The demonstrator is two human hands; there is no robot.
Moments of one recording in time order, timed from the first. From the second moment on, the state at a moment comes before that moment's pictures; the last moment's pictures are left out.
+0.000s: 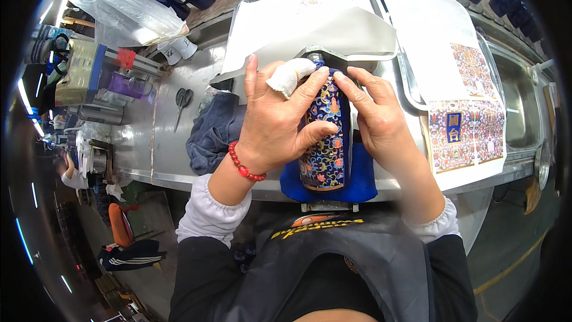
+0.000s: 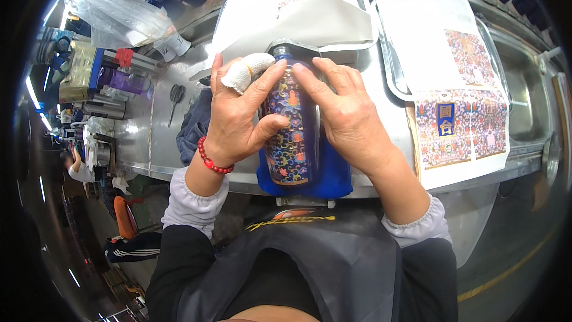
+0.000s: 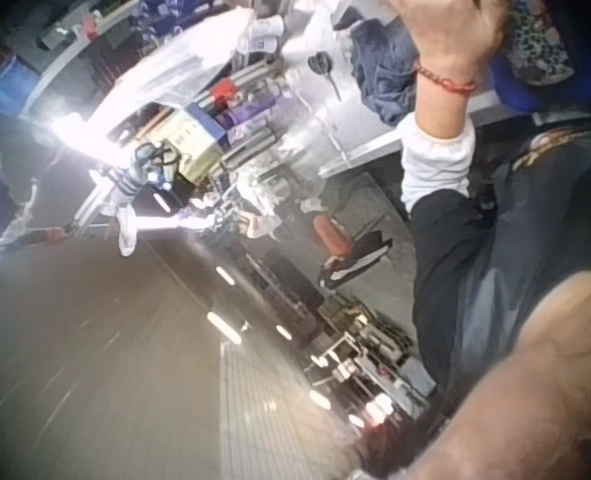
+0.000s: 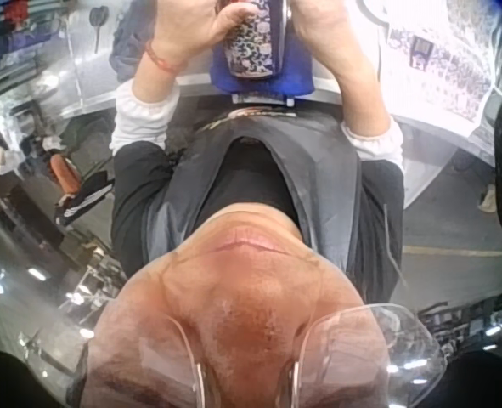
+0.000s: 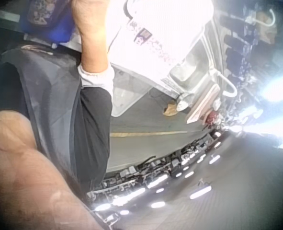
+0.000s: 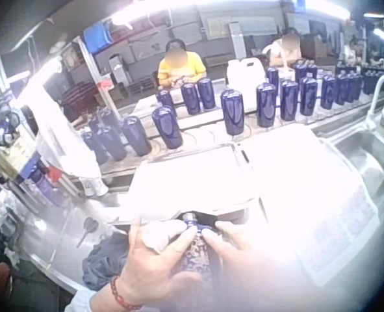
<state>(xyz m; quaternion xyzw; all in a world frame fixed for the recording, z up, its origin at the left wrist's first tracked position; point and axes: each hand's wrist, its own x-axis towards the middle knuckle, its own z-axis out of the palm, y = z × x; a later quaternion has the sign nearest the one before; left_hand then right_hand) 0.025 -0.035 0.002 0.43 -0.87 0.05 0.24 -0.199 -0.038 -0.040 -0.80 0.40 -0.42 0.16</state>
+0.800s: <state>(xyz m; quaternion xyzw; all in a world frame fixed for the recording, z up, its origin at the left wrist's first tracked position) 0.024 -0.030 -0.001 0.43 -0.87 0.06 0.25 -0.198 -0.040 -0.034 -0.82 0.38 -0.41 0.10</state>
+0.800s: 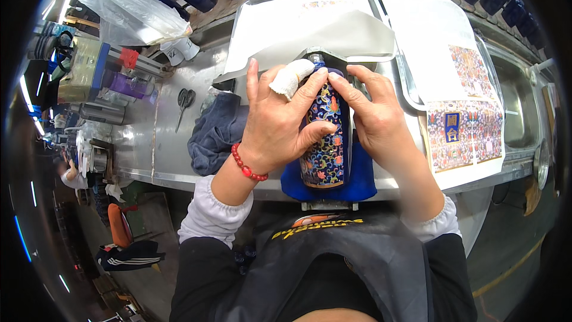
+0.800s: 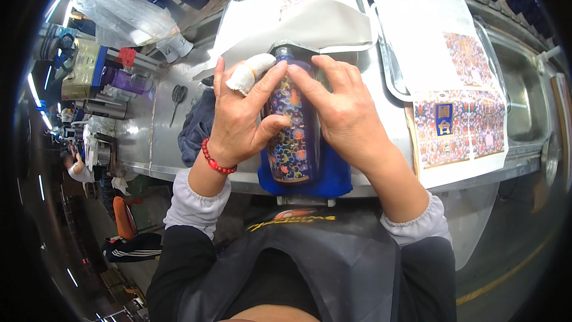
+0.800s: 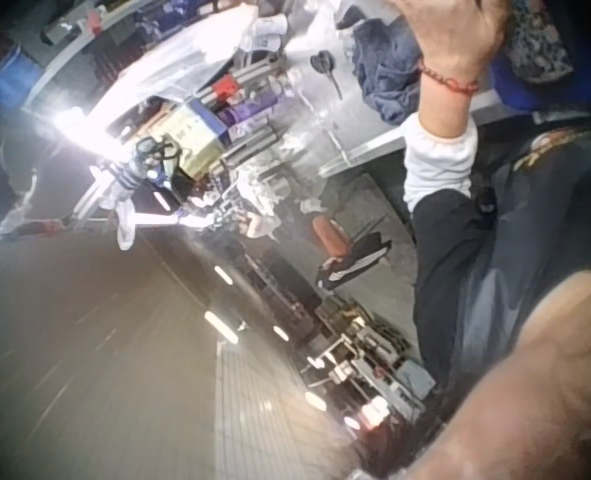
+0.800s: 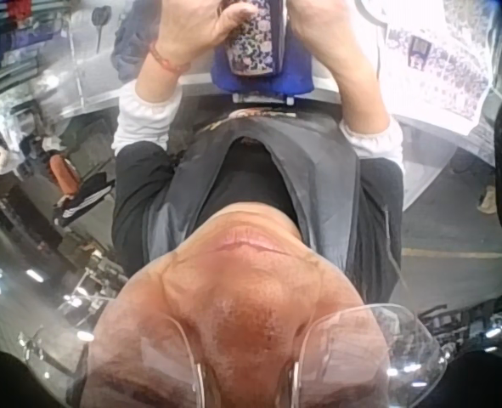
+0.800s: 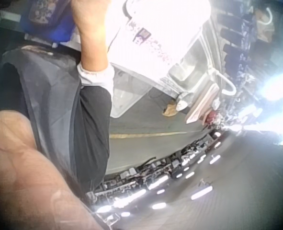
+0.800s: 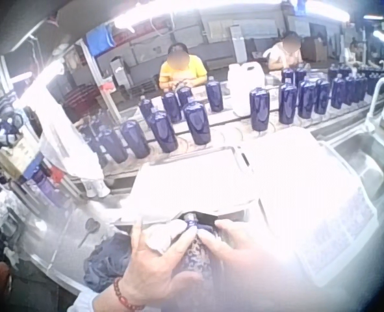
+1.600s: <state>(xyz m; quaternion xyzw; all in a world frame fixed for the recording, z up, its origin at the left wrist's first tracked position) 0.007 0.081 -0.032 0.41 -0.87 0.02 0.26 -0.231 0.027 -0.064 -0.79 0.40 -0.43 0.19</state>
